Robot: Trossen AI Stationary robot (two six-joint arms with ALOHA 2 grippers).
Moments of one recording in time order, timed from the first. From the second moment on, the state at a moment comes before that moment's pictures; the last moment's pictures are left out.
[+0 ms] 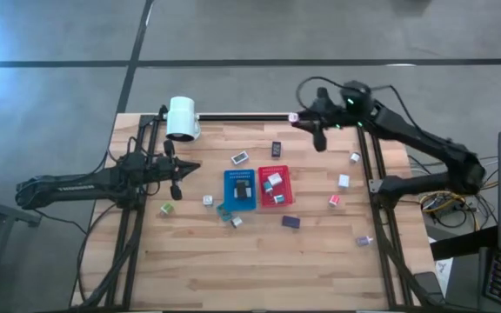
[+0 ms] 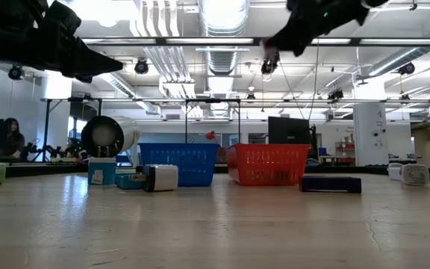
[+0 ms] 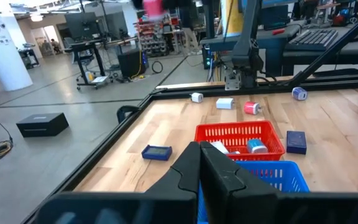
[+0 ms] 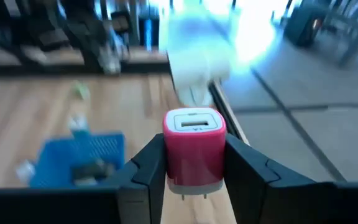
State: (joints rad) left arm 0.21 0.44 0.18 0.17 -0.02 0.16; right arm -0.63 1.17 1.05 -0.25 -0.43 -0.22
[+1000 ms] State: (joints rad) left arm 0.21 0.44 0.18 0.22 -0.02 0.21; right arm -0.35 0.29 0.17 0.32 -0.06 0.01
